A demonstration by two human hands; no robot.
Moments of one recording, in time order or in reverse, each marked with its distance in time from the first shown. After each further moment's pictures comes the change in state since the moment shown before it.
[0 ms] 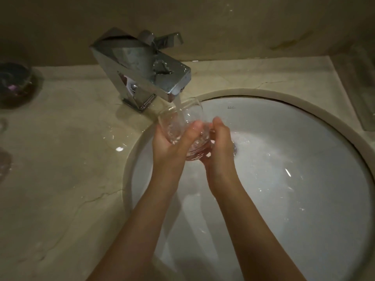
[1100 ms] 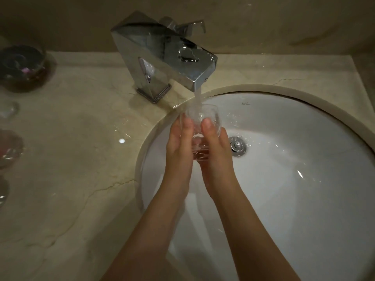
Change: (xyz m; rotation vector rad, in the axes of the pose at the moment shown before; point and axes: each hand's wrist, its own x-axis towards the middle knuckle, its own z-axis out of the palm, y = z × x) left_hand -0.008 -0.016 -0.012 0.074 -0.014 -0.145; right_hand -0.003 0.033 0.010 0.087 -0.144 -0.082
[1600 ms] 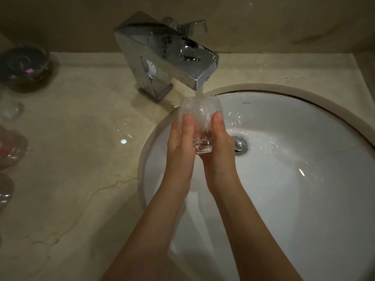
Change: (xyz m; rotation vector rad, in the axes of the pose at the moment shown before) left_hand -0.004 0.009 0.000 -0.013 0.000 0.019; right_hand 0.003 -0.004 0.002 0.057 0.014 -0.025
